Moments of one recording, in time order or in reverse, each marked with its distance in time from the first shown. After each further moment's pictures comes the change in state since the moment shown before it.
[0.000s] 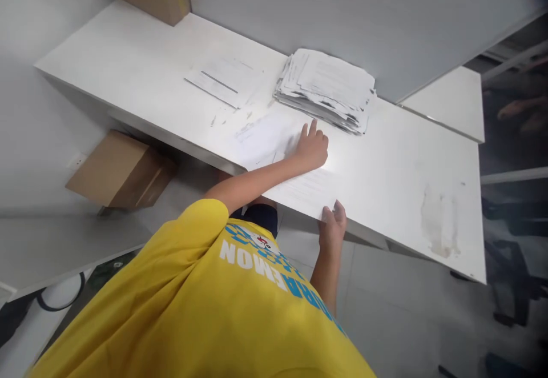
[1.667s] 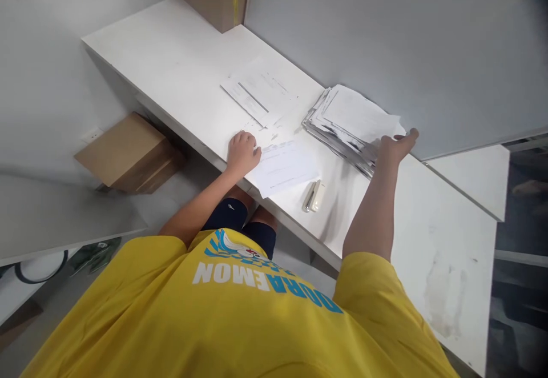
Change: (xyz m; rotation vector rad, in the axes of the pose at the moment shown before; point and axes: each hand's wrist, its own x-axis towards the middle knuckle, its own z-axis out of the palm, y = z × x) left_hand -0.122 -0.182 -0.028 -0.100 0.410 -0.575; right_hand 0.289 -0.190 0.181 -0.766 -0.010 -0.676
